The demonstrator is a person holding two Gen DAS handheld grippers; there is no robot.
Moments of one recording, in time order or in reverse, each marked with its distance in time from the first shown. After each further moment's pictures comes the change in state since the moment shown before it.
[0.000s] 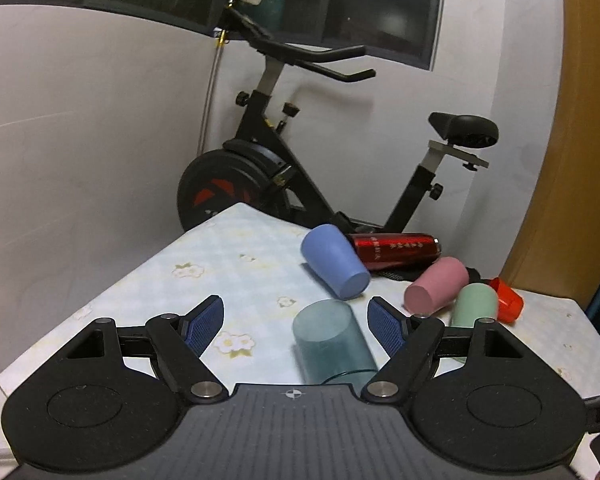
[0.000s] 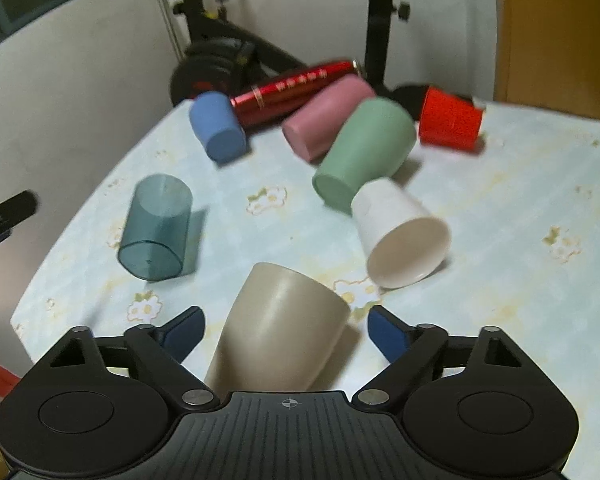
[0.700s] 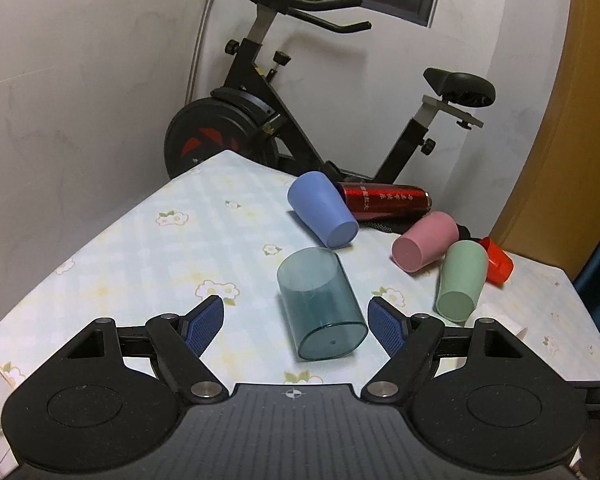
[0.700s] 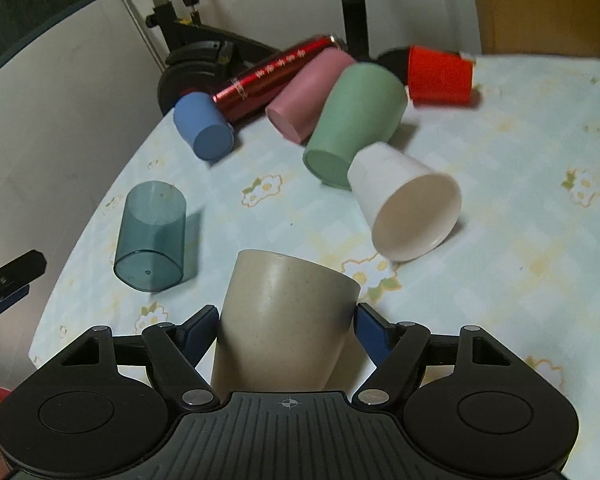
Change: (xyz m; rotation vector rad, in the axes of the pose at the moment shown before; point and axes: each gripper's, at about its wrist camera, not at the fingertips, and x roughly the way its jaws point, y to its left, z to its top) left arm 0.004 0.005 -0.015 -0.013 0.159 -0.041; right arm 0.002 -0.014 -0.013 0.097 -0.039 0.060
